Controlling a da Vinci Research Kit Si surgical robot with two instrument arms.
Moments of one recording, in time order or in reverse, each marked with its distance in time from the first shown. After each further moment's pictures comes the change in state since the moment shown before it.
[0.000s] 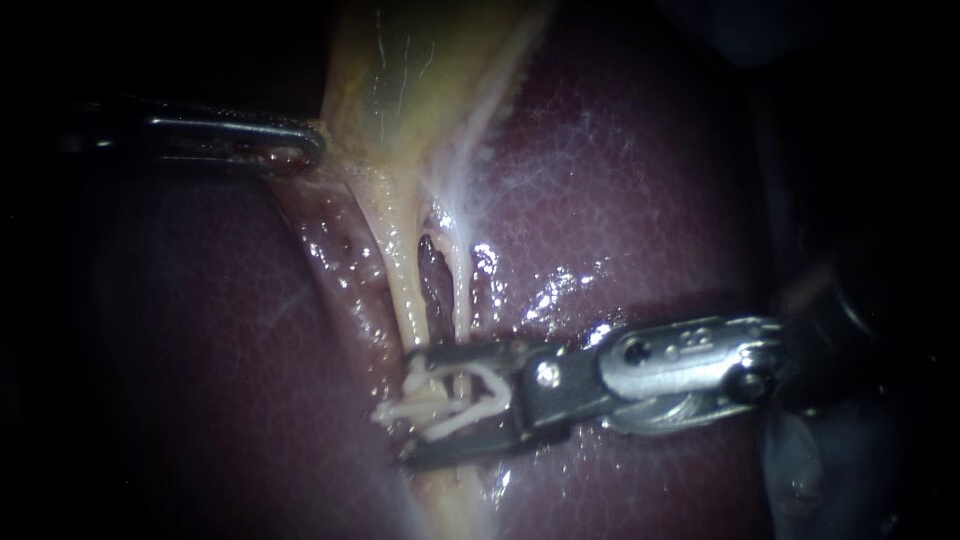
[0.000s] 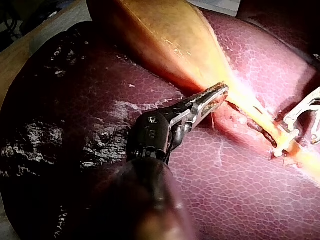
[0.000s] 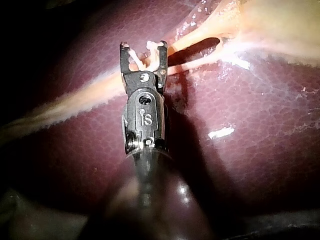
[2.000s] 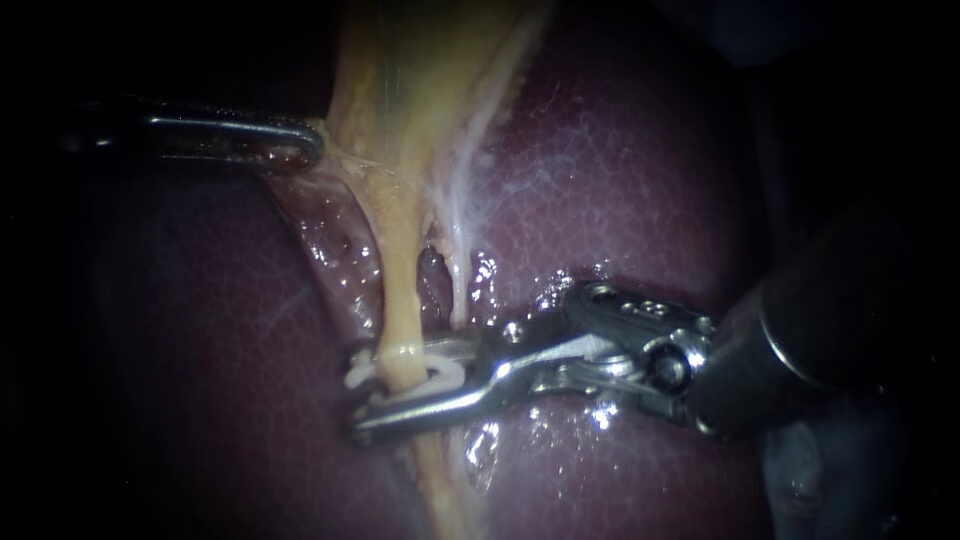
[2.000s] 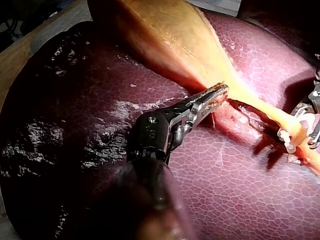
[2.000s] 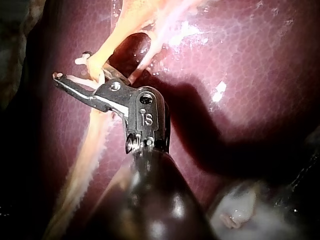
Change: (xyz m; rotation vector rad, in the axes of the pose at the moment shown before) right arm 0.000 0.003 0.004 0.344 0.254 0.352; left arm 0.000 0.000 0.000 0.000 0.000 0.000
